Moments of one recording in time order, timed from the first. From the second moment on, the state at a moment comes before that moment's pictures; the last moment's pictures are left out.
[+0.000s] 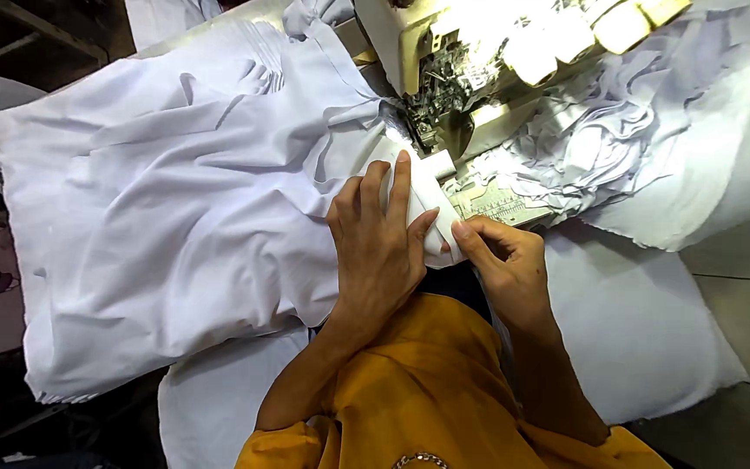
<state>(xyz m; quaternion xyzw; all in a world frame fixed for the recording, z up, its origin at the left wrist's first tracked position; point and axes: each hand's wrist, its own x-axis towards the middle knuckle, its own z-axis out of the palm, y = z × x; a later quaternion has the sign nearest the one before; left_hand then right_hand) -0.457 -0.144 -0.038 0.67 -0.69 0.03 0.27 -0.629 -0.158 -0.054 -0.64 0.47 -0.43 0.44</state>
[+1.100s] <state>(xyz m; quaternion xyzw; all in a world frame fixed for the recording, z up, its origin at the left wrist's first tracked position) -0.479 -0.082 -0.095 0.38 -0.46 -0.65 0.47 -0.649 -0.134 -0.068 -0.65 0.49 -0.43 0.39</state>
